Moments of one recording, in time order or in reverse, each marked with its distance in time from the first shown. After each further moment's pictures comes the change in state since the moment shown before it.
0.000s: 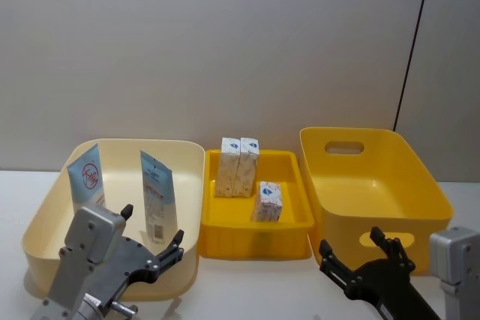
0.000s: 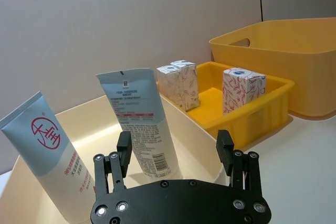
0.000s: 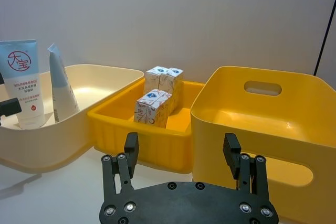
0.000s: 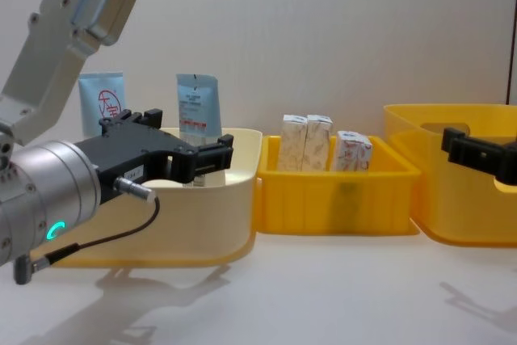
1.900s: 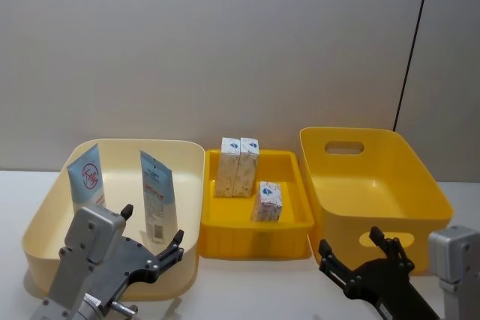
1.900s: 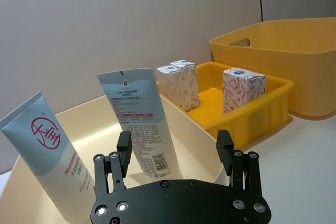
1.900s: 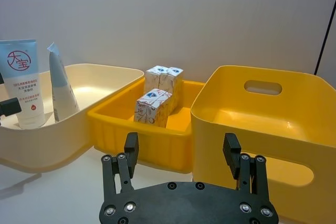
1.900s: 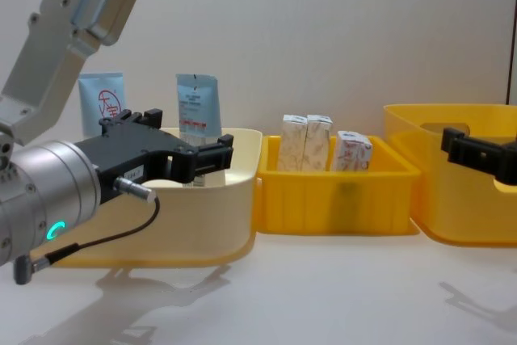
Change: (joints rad) left arm 0.000 0.000 0.000 0.000 0.000 0.000 0.000; right arm 0.002 -0.001 0.000 0.000 0.000 0.006 0.000
